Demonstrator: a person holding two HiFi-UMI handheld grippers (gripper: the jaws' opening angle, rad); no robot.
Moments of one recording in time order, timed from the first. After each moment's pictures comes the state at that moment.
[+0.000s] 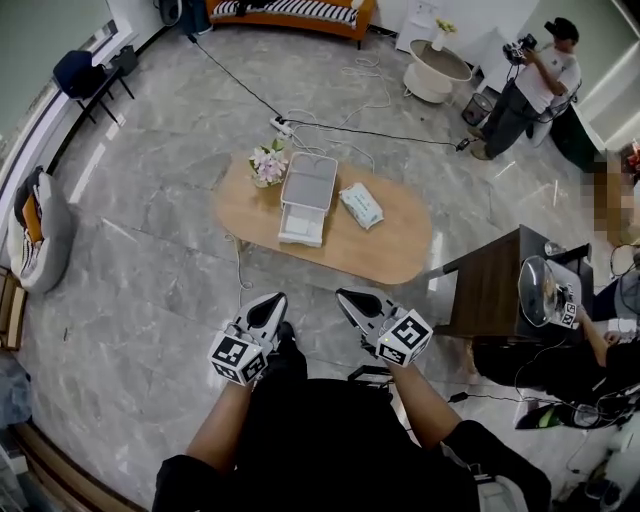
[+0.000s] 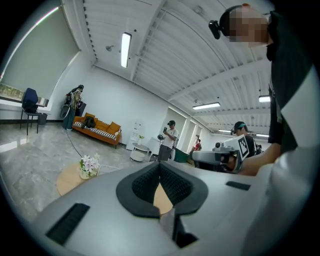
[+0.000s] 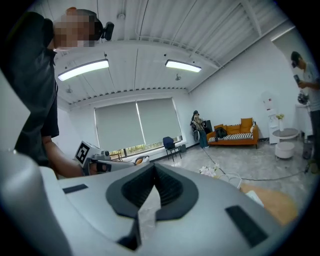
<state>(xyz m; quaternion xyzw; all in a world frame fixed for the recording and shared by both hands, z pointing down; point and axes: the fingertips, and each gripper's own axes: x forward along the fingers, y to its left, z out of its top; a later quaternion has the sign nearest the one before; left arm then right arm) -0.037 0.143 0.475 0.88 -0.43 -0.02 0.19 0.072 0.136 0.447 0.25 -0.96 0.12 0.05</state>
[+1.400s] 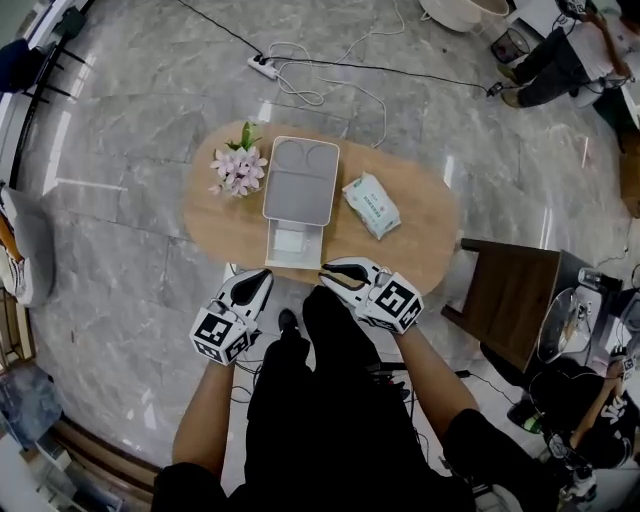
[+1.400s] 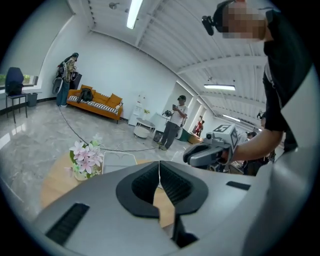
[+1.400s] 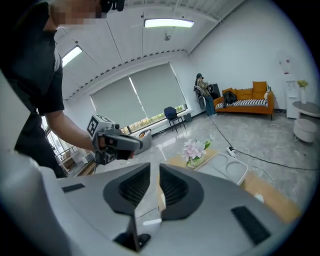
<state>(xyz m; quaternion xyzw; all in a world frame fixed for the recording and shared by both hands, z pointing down) -0.039 -0.189 0.630 0.88 -0.38 0.10 0.28 0.059 -0.186 0.636 0.15 -0.94 0.22 0.20</state>
